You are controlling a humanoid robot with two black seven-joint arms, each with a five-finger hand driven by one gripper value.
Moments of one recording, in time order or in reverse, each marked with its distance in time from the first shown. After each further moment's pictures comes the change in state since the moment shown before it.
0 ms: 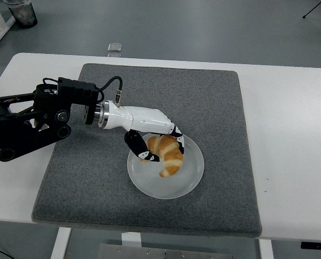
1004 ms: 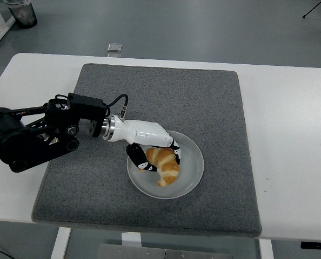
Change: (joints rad) left arm 0.047 -0.056 0.020 0.065 0.085 0.007 0.032; right arm 0.000 0.000 0.000 0.000 0.000 0.000 0.000
